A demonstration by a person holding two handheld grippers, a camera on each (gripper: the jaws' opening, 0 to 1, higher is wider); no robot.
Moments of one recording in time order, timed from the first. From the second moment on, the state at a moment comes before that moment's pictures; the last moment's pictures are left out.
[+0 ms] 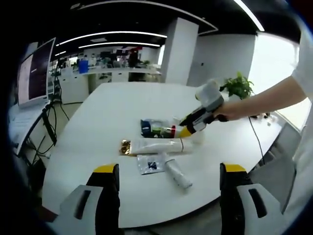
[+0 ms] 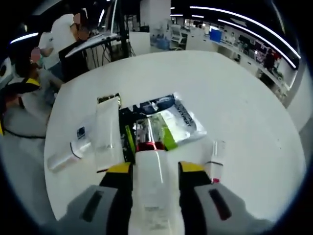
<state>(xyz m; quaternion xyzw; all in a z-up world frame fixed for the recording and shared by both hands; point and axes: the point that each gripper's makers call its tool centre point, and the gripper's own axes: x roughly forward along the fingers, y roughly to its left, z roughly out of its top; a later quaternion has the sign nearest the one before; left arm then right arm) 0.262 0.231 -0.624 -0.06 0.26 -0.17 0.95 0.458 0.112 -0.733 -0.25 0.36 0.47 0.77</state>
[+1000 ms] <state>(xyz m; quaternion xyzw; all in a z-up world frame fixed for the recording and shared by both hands) 0.264 0.232 -0.623 -0.06 0.25 -0.16 0.95 0.461 0.127 -0.752 -0.31 0.40 0.50 0.71</state>
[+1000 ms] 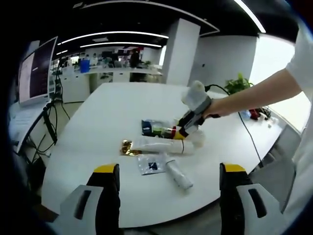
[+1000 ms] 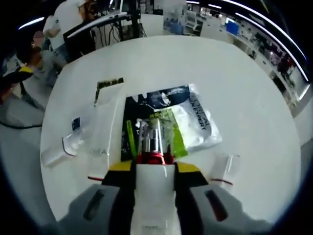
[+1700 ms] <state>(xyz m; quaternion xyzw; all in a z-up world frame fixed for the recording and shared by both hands) 0.264 0.231 -0.620 -0.06 0.25 -0.17 0.95 0.457 0.130 -0.727 -0.27 0.38 0.50 0.73</state>
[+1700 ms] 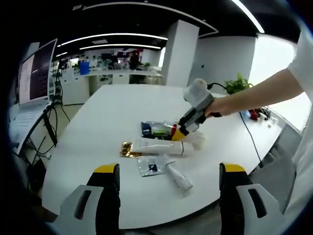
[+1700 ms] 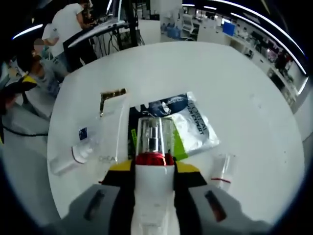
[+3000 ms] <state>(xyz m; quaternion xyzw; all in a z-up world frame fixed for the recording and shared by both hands) 0.254 0.204 -0.616 -0.05 0.26 -0.25 0.93 0.400 0.064 -0.610 -0.03 0.27 0.47 0.84</state>
